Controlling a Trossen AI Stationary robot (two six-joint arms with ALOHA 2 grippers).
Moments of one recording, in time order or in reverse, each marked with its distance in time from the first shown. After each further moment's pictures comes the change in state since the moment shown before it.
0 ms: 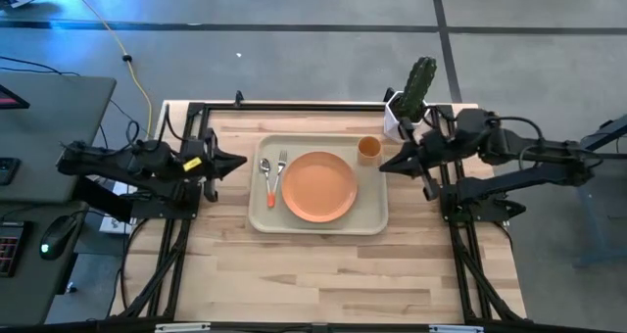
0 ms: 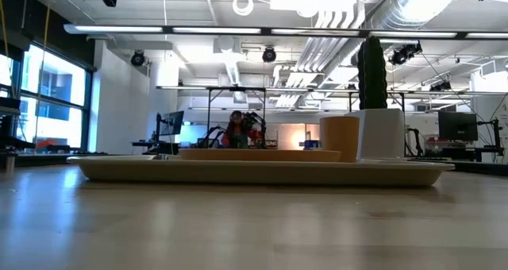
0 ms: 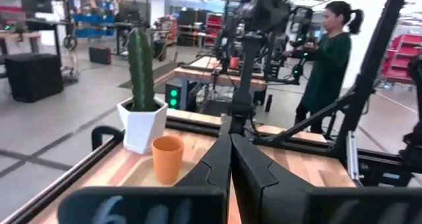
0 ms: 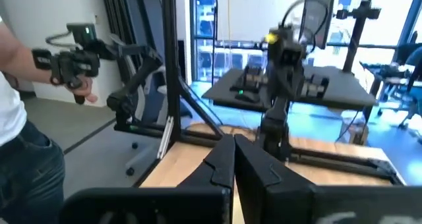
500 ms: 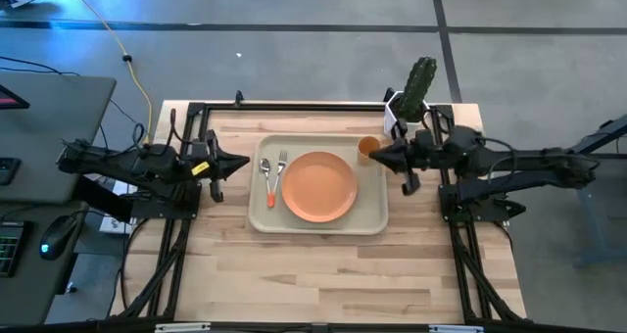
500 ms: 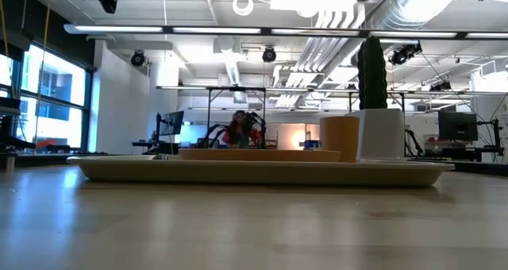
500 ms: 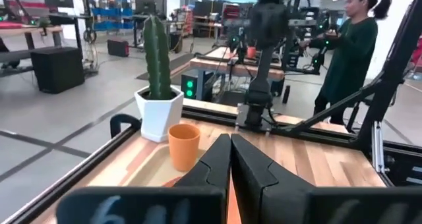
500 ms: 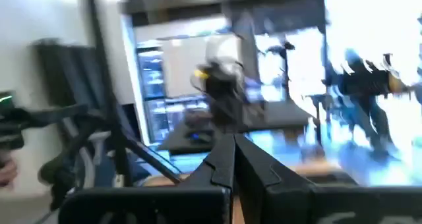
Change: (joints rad) left arm -0.019 0.025 -0.027 -0.002 -0.088 0.003; right arm -0.029 -0.028 -0.392 0.626 0.196 0.161
